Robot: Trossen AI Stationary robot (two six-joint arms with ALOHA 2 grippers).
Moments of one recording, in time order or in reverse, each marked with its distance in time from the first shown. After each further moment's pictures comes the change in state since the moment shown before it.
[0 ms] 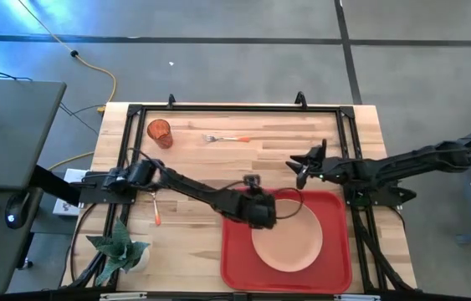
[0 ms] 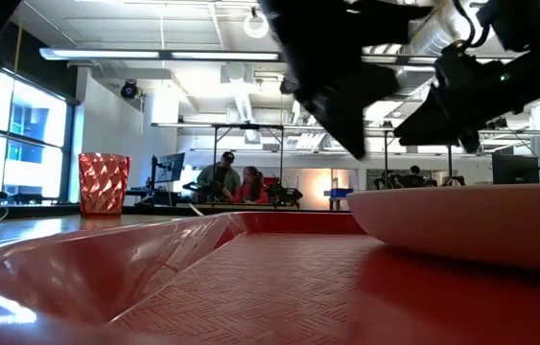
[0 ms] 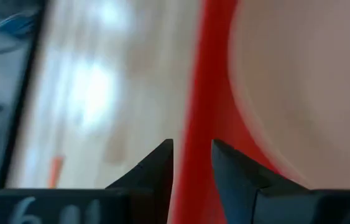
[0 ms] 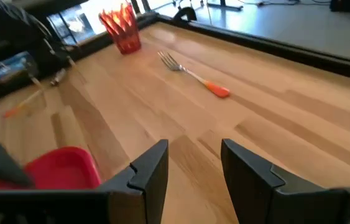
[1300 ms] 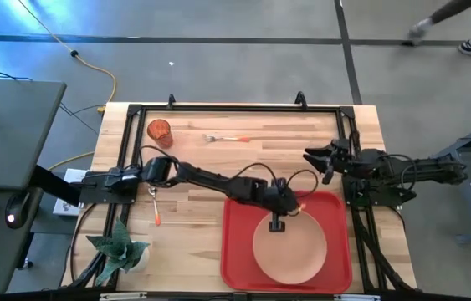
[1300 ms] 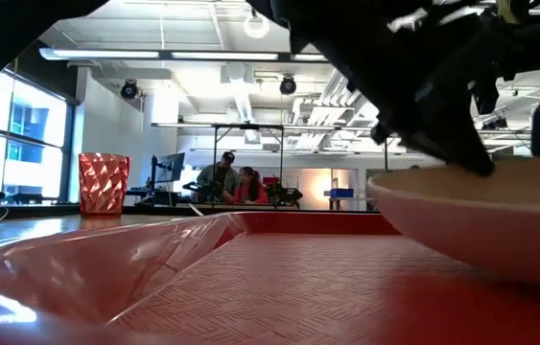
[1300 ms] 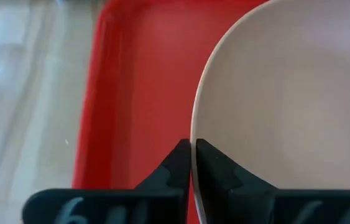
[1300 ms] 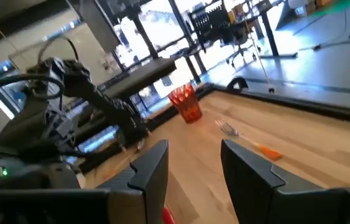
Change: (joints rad) left arm 0.118 0.187 0.160 0.368 0.588 0.105; right arm 0.001 -0.580 0.000 -0.212 -0.116 0.009
